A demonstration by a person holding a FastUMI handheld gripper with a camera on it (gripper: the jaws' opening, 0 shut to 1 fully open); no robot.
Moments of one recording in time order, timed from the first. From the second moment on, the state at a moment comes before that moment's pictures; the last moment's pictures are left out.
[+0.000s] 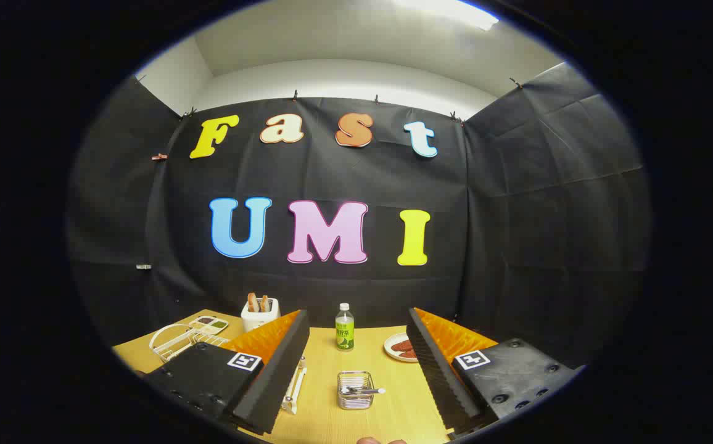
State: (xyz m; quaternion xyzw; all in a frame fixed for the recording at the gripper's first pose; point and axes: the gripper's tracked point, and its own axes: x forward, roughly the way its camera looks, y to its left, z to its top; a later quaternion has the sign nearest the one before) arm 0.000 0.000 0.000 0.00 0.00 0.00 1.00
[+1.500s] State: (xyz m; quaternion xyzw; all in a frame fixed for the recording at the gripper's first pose) arm 0.038 0.044 -0.005 -0.01 0.06 0.07 1.00
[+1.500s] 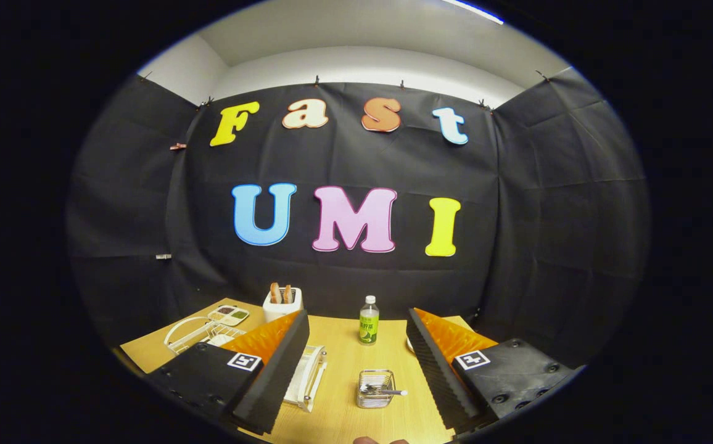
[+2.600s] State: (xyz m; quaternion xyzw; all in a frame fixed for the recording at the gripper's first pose) arm 0.169 0.170 -0.213 -0.01 0.43 0.07 0.90
